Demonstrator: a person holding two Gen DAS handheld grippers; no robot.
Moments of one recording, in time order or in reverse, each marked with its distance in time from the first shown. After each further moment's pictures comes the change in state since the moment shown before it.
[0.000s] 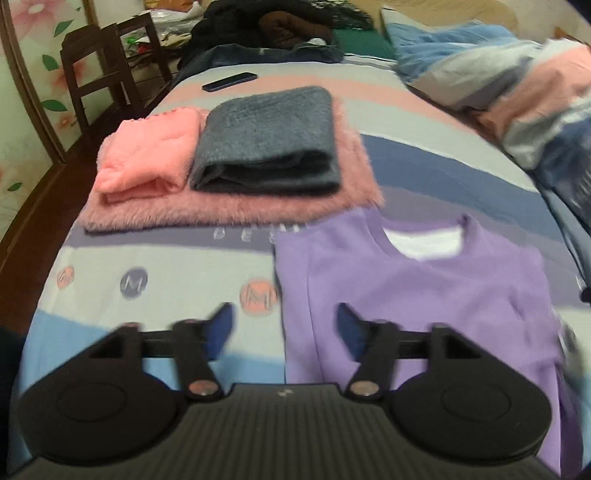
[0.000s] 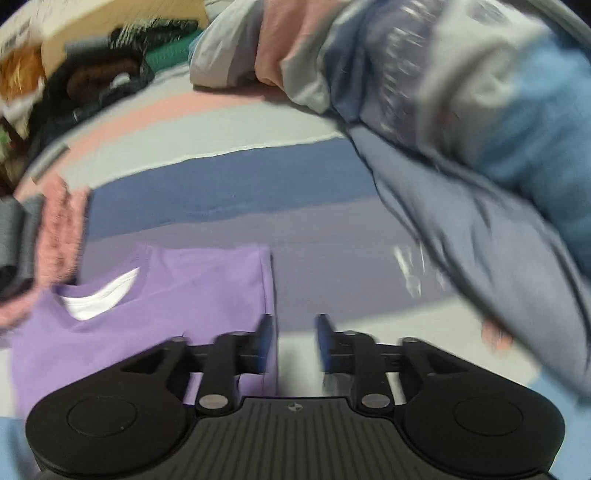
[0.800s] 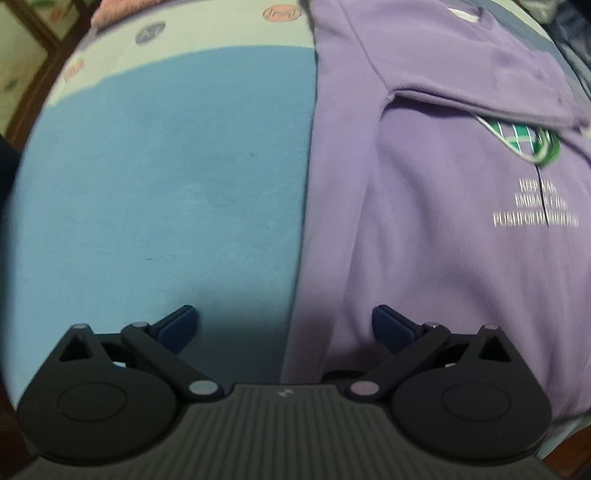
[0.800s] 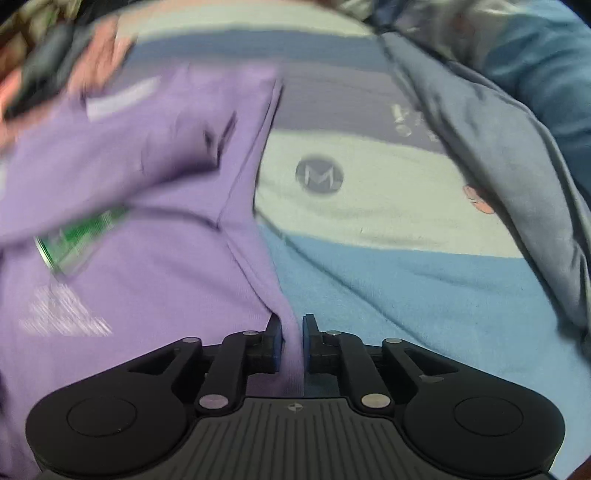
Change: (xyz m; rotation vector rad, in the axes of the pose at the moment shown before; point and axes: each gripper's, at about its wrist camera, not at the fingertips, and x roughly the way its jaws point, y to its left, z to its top) left arm -0.020 0.009 -0.173 0.029 0.440 0.048; right arm -0.023 -0.042 -0.098 -0.188 0.179 -0.006
